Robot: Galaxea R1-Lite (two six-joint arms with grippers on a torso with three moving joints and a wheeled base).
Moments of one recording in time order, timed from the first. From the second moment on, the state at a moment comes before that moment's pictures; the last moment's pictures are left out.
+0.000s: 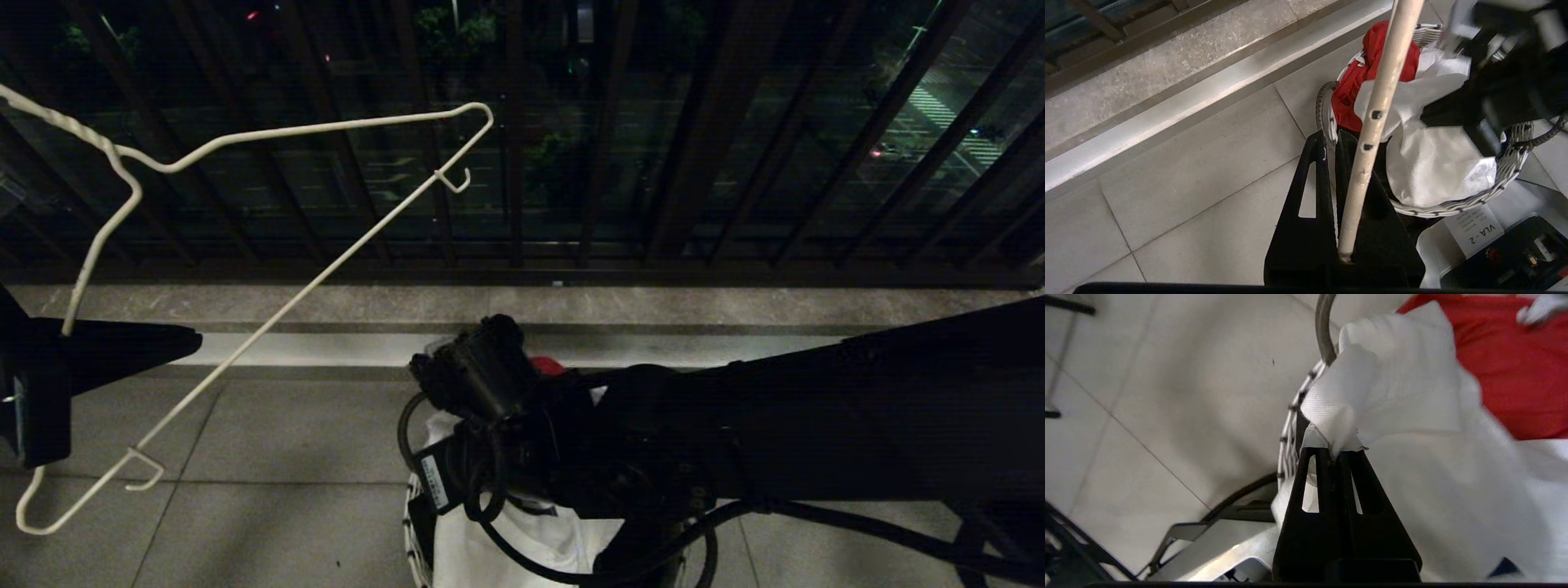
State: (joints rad) left arm -0.01 1.05 -1.00 0.29 -0.43 0.34; right arm 0.97 2.16 -1.57 0.08 -0.16 0.26
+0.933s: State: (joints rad) left arm -0.01 1.03 -1.00 0.29 -0.43 0.34; right arm 1.04 2.00 -1.50 0.26 -0.25 0.33
